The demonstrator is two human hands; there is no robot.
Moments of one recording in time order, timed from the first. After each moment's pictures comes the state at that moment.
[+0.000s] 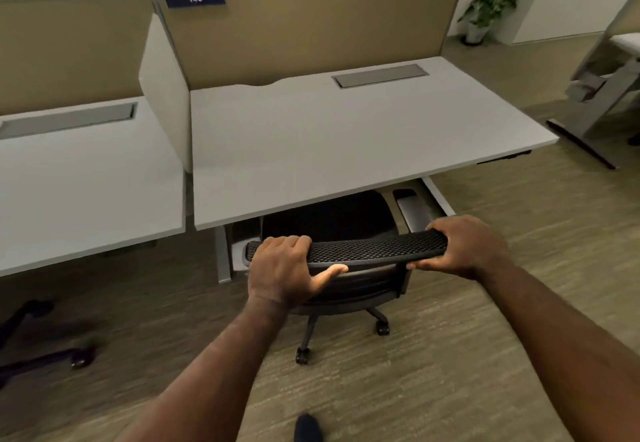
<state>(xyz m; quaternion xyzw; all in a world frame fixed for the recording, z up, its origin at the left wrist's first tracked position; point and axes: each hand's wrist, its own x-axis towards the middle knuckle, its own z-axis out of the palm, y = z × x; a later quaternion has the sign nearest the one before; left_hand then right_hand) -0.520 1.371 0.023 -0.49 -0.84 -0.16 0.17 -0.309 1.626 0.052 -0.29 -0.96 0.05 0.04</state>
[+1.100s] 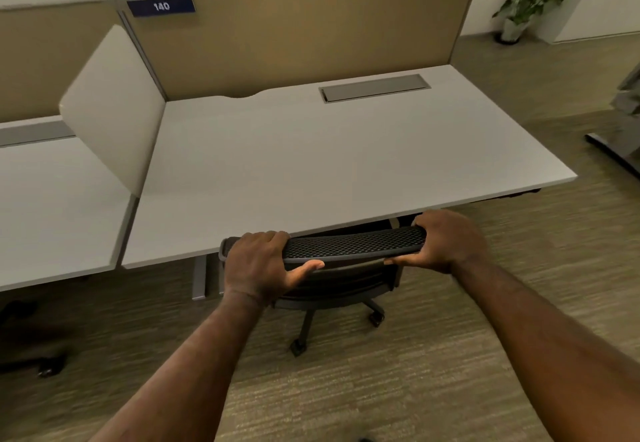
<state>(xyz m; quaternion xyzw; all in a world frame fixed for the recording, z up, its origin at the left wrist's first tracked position) -0.528 1.601 0.030 -0.45 -0.87 -0.13 0.17 -0.348 1.878 0.045 -0.22 -0.97 0.01 0.06</state>
